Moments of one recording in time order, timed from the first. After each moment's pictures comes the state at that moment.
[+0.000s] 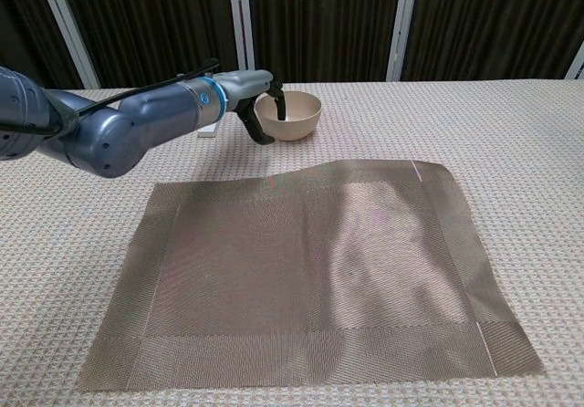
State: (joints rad) left arm -1.30 -2.13 -0.31 -0.18 1.27 0.45 -0.29; right arm 0.17 -1.23 0.18 -1.47 -1.33 1.40 0.03
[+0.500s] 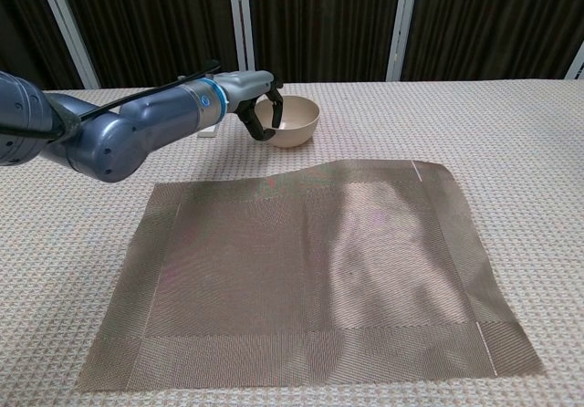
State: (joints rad) left arm -1.30 -2.14 -0.30 -0.16 1.27 0.47 -0.28; right arm 0.17 -1.23 0.18 -1.47 -1.34 1.41 0.06
